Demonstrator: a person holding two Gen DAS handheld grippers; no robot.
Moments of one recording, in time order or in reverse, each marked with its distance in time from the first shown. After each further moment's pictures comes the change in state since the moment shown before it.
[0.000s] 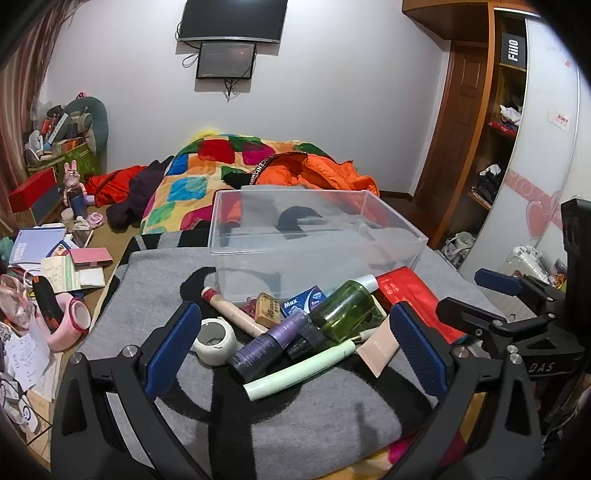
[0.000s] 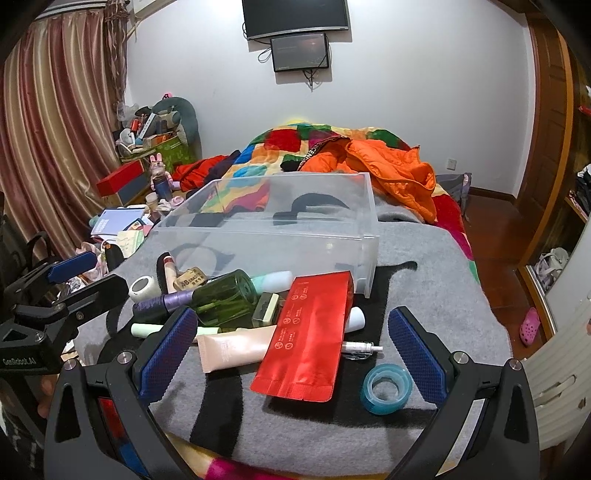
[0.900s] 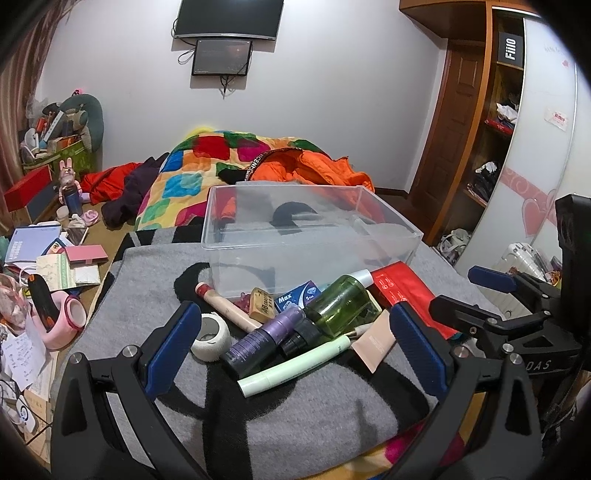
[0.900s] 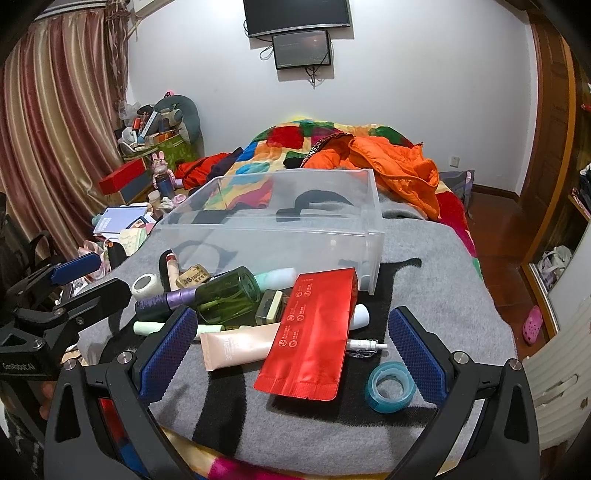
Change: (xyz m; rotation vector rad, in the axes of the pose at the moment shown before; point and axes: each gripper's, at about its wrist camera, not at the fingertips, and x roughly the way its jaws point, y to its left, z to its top) left arm 0.001 -0.003 -0.003 0.005 0.014 -0.015; right arm 0.002 0.002 -0.002 -0.004 0.010 0.011
